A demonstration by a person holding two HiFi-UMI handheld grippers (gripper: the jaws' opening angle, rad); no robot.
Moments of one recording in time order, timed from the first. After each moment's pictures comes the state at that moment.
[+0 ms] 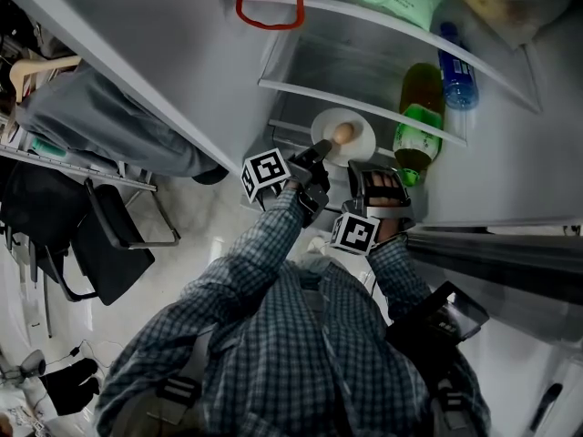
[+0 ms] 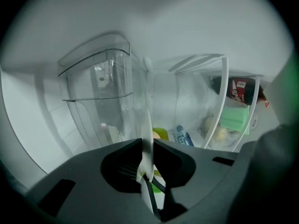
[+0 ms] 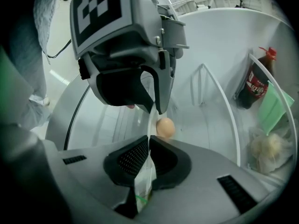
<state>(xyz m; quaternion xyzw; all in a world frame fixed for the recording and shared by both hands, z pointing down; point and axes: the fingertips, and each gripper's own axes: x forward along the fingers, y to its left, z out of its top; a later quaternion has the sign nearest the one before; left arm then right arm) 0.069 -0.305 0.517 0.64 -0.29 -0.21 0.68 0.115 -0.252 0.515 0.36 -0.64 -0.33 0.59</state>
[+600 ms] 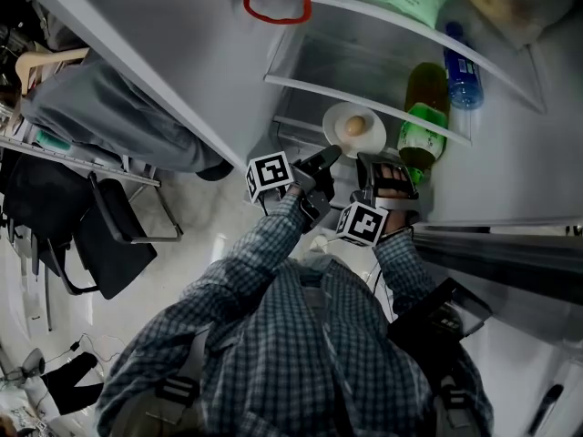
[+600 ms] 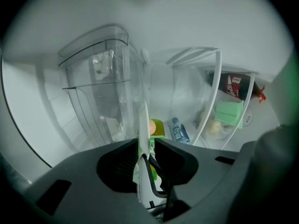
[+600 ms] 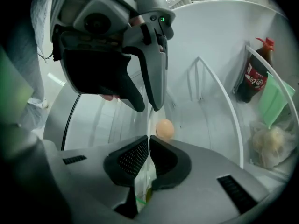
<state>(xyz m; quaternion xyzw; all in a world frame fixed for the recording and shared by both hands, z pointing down) 0.079 -0.282 0.510 0.65 -0.24 -0.19 0.69 0.124 -0.263 0.513 0.38 -0.65 -0.31 0.58</state>
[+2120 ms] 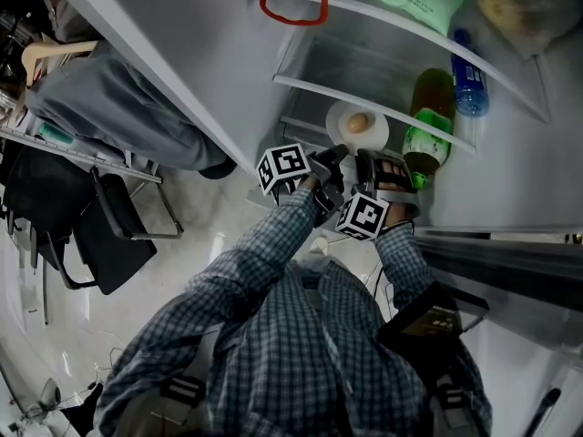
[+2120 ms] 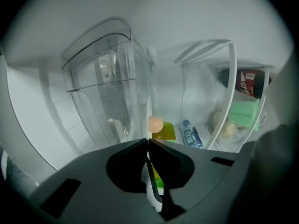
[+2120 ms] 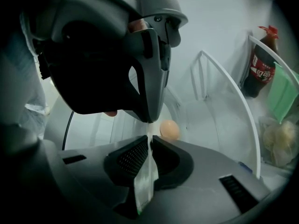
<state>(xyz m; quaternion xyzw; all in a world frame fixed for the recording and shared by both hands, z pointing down) 0.087 -0.296 0.523 0.63 -0.29 -0.16 0.70 0.115 -0.278 0.525 0.37 -0.67 -0.28 0.58</state>
